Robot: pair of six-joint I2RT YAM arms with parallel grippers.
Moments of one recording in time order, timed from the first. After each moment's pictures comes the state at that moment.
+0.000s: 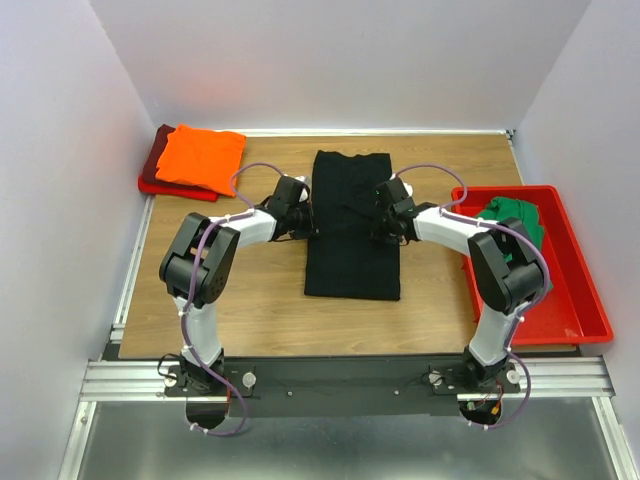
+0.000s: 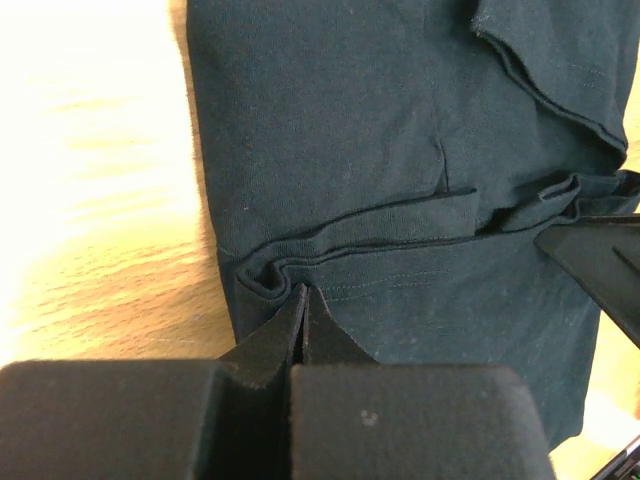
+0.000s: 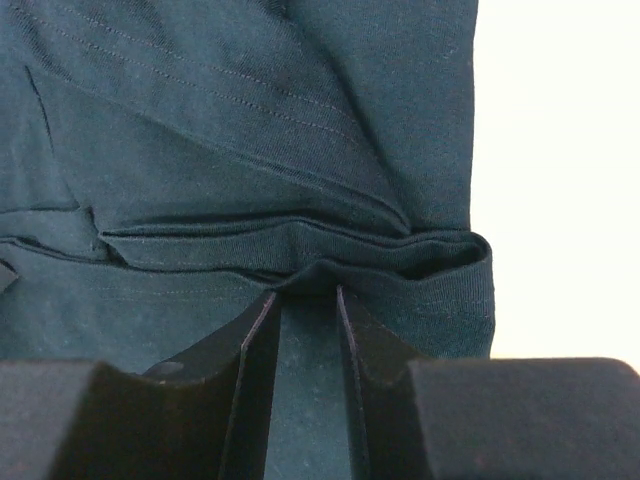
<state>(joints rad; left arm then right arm) -0.45 1.92 1.12 -0.04 0.23 -0.59 0.49 1.84 1.12 -0.26 0.13 0.61</state>
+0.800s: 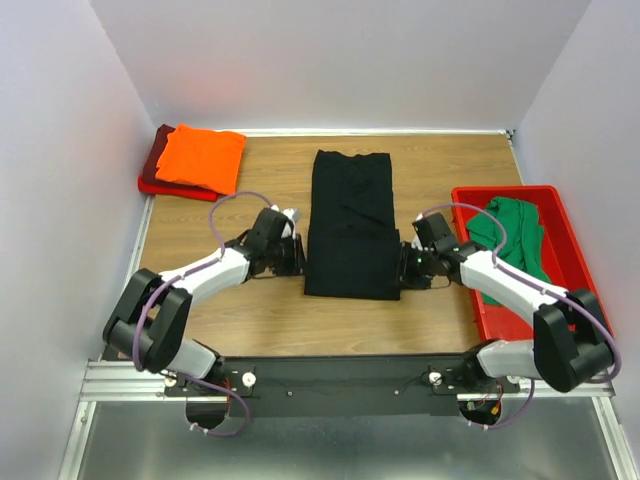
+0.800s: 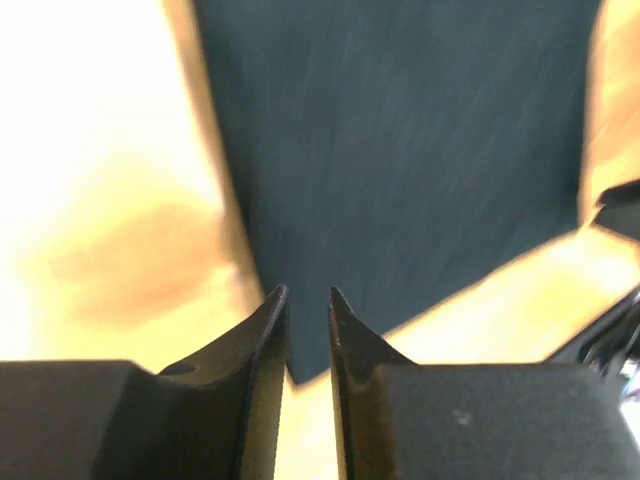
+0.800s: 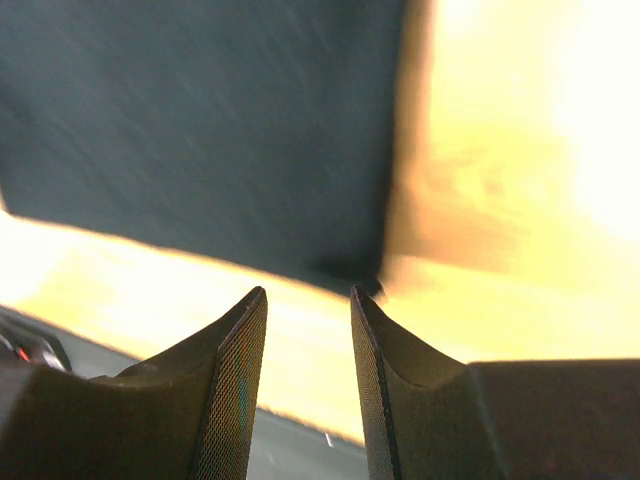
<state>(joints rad) -0.51 1.46 0.76 -0.16 0.29 -0.54 0.44 1.33 0.73 -0.43 -0.20 0.61</state>
